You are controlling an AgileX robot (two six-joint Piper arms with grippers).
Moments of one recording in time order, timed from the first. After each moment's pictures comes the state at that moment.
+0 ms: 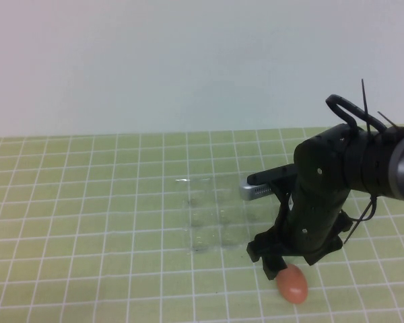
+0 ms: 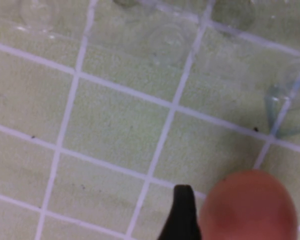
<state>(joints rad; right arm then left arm) 0.61 1.95 -1.30 0.06 0.94 0.19 0.04 0.00 0.00 -0.08 0.35 0.18</state>
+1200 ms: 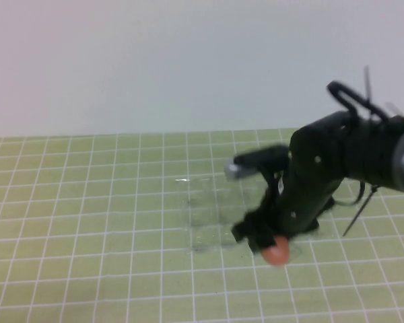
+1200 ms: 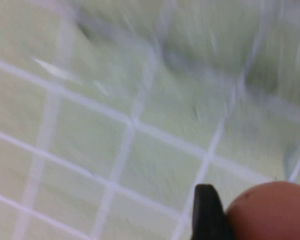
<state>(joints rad) 0.63 1.93 -1.35 0.09 0.89 0.15 0.04 0.00 0.00 -0.08 0.35 0.18</state>
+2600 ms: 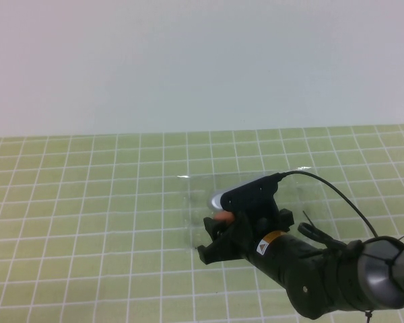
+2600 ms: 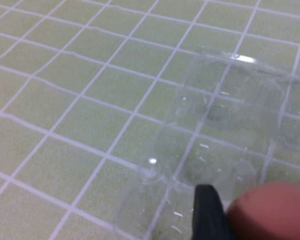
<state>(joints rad) 0.81 2.00 -0.91 0.49 -0.51 -0.23 0.04 0.00 0.00 -0.08 0.35 0.18</state>
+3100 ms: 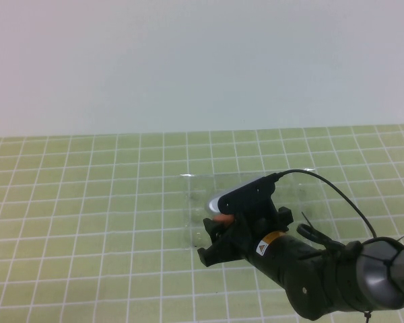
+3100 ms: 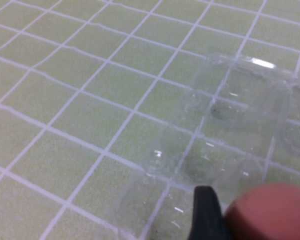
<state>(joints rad) 0.81 2.01 -0.91 0.48 -0.53 -0.28 0.04 0.00 0.00 -0.08 0.35 0.18</state>
